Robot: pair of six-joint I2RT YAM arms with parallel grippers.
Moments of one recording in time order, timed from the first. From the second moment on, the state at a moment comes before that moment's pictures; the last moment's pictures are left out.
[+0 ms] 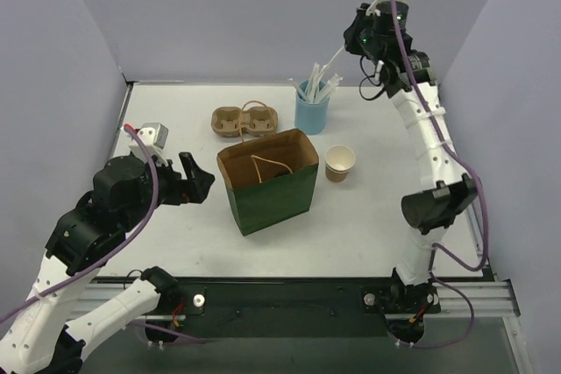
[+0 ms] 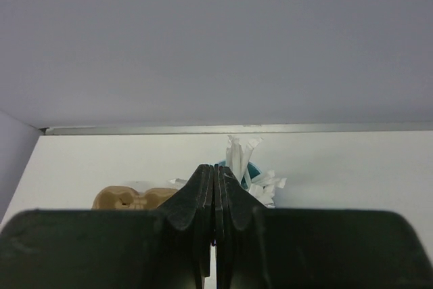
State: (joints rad) left arm -0.61 0.75 1.25 -0.92 -0.17 -0.49; right arm 0.30 1.93 2.26 -0.56 0.13 0.29
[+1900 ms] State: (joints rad) left arm -0.61 0.70 1.17 -0.83 -0.23 -0.41; right arm 0.96 1.62 1.99 -0.84 0.22 0.18
